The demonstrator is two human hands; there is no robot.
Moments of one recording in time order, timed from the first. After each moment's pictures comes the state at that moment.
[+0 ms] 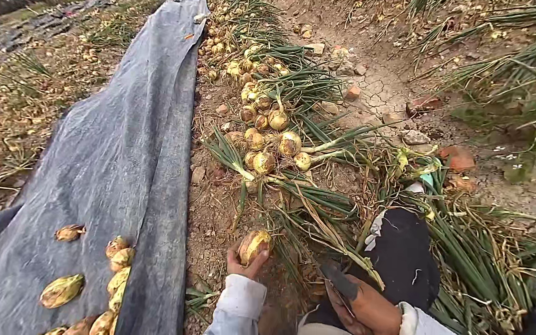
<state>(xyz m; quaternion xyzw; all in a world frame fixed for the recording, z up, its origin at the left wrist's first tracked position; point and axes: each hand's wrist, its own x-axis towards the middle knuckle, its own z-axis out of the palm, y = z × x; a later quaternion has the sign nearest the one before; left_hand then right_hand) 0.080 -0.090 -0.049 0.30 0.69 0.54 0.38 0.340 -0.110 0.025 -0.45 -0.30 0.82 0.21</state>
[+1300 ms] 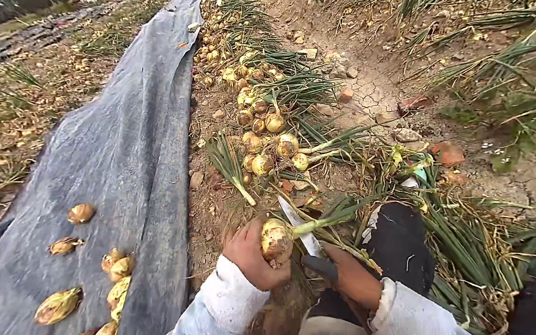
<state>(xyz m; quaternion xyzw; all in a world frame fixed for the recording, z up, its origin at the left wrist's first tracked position) 0.097 -0.067 0.096 0.76 0.62 0.17 0.13 0.320 -0.082 0.028 -0.54 -0.50 0.66 0.17</state>
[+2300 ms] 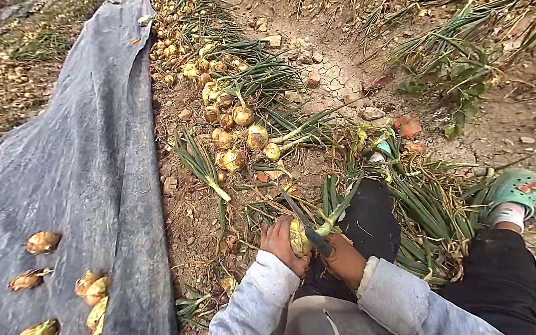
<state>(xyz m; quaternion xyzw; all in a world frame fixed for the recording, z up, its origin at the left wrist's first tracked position) 0.181 -0.076 0.023 0.77 0.58 0.10 0.25 0.348 -0.105 0.015 -0.61 -0.40 0.65 0.22</state>
